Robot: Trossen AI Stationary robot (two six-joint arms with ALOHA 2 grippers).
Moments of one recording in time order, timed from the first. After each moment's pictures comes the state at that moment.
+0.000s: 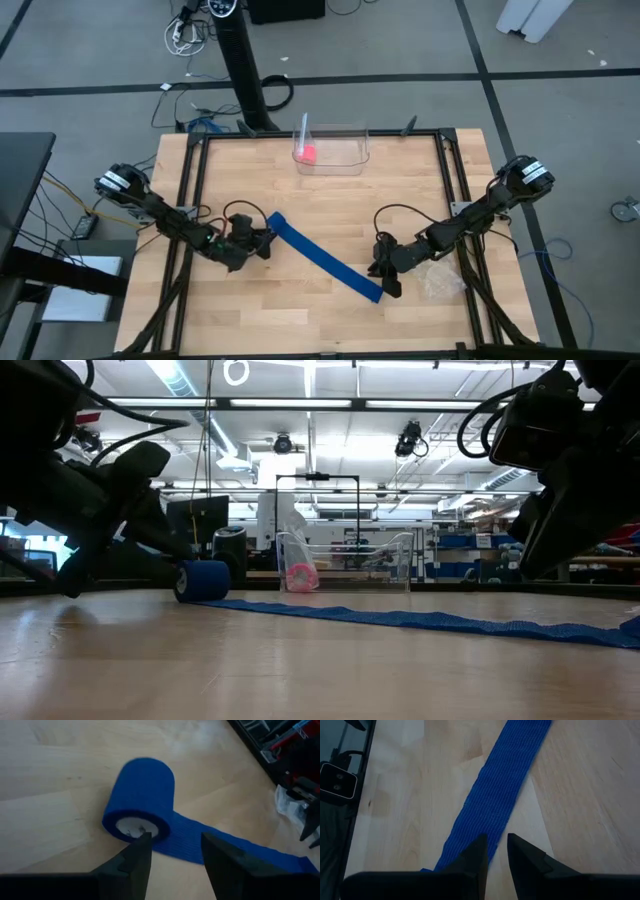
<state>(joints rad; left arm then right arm) -0.50 1.44 0.26 0.42 -0.85 -1.39 0.50 1.47 0.52 0.20 0.17 0.70</state>
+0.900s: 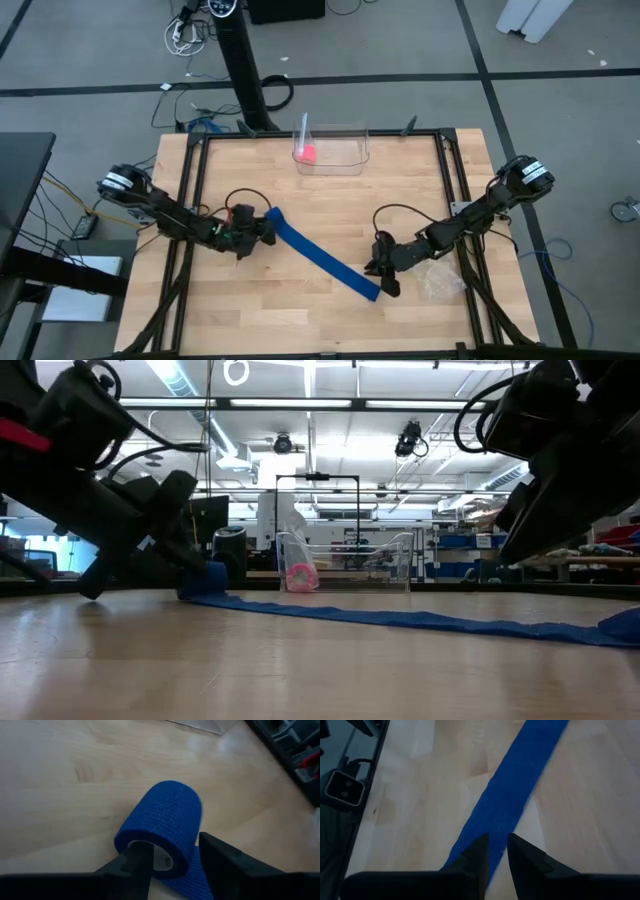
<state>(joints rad) -0.33 1.47 0.26 0.42 -0.81 -1.33 0.49 1.47 0.52 0.25 0.19 0.62</state>
